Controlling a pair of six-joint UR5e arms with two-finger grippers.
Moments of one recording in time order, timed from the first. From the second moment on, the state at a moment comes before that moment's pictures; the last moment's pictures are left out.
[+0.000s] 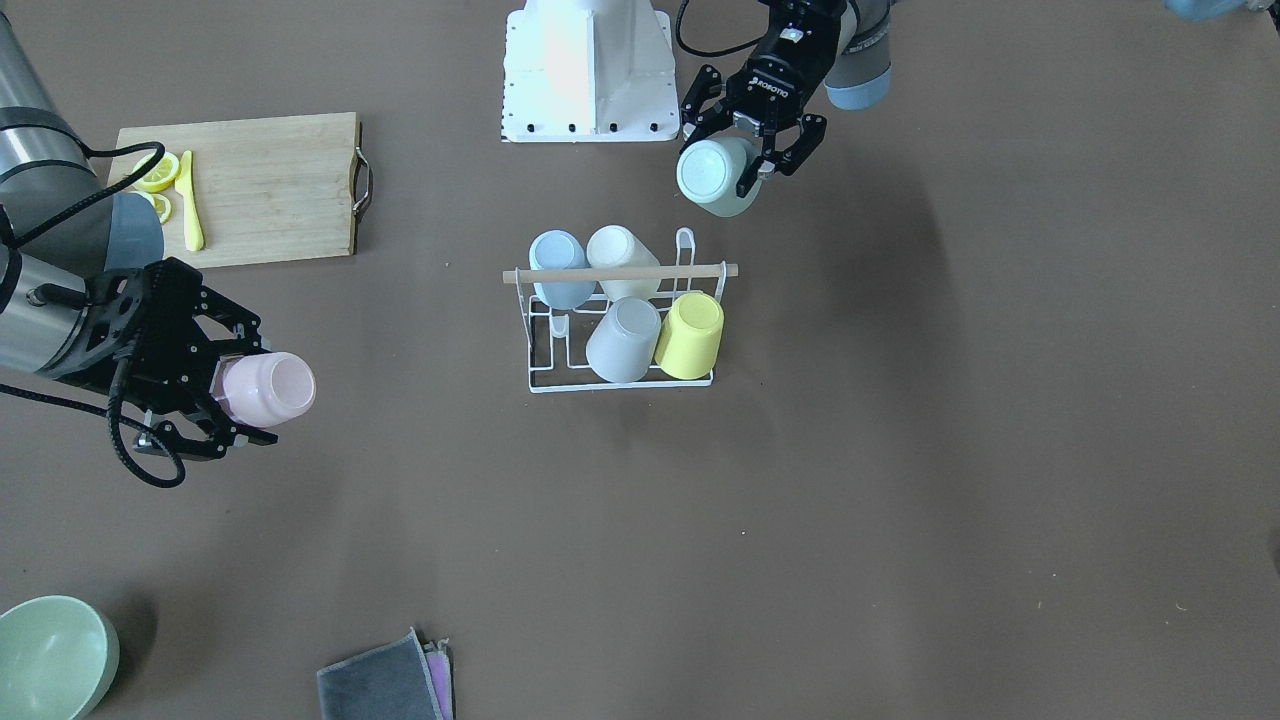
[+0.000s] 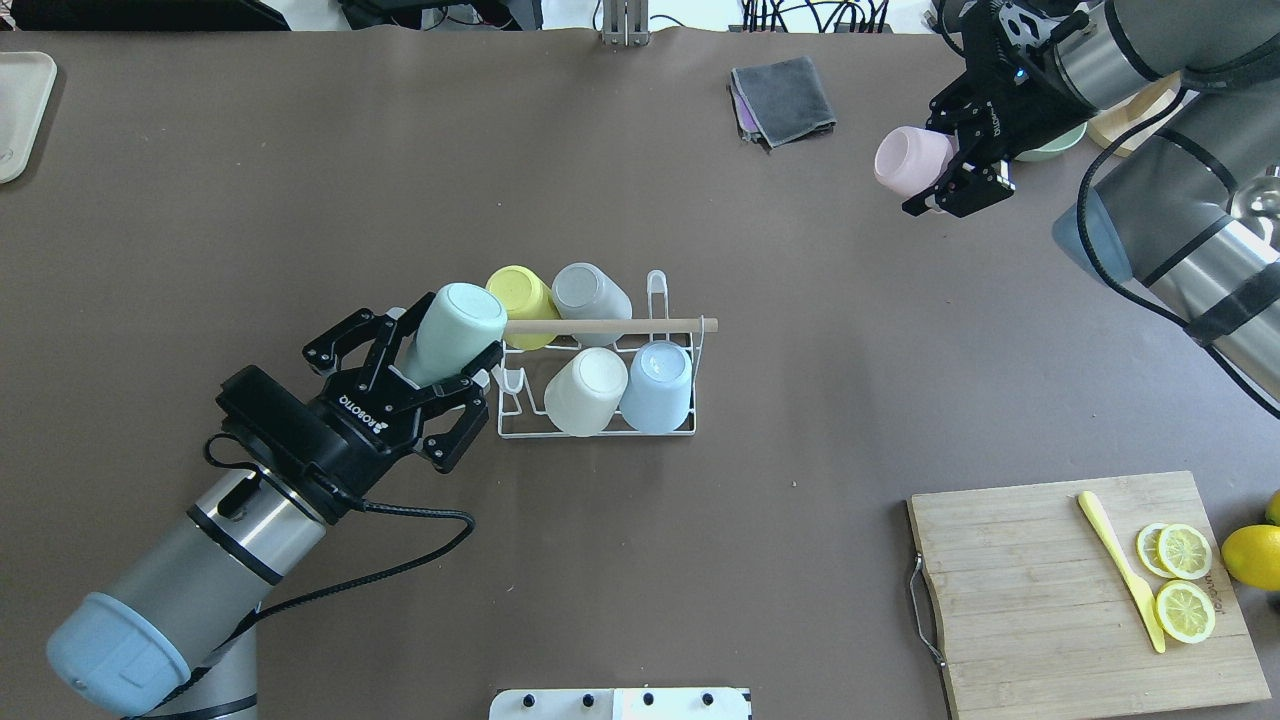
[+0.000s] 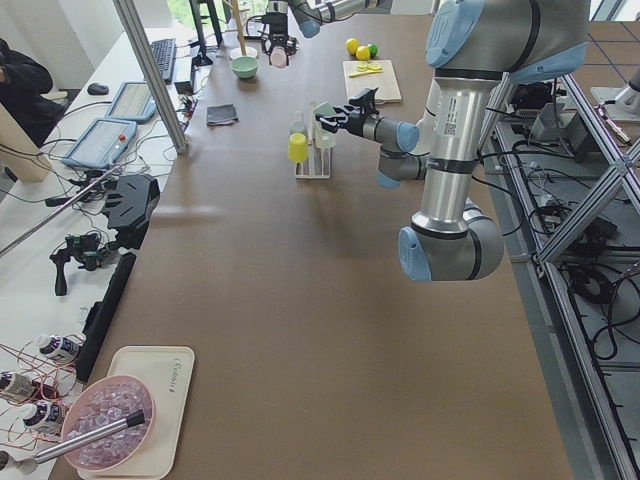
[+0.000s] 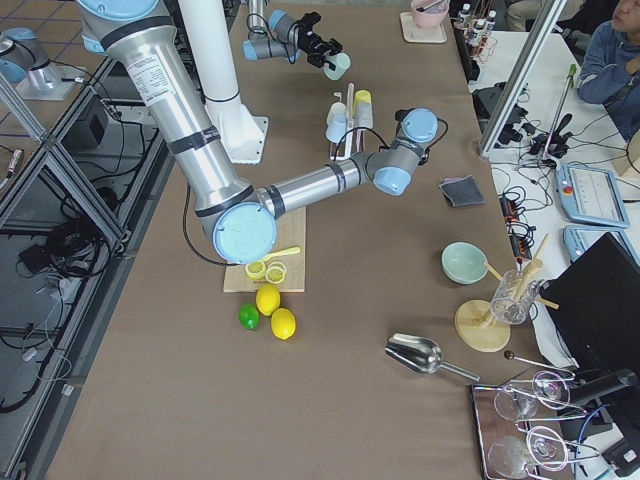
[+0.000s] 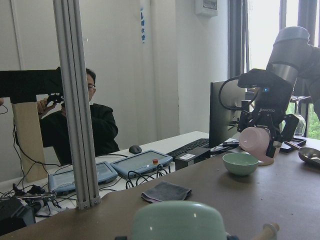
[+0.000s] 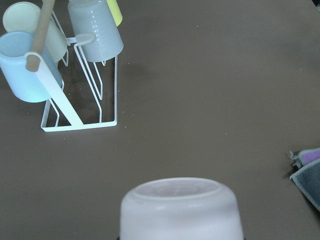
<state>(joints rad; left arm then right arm) -0.18 -1.85 -1.82 -3.05 -0.79 -0.24 1.08 -1.10 1.42 -0.77 2.57 -0.34</state>
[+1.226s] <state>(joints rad) -0.18 -1.90 -1.71 -3.21 -0.77 -0.22 0.93 -1.03 1.18 0.16 2.18 0.29</state>
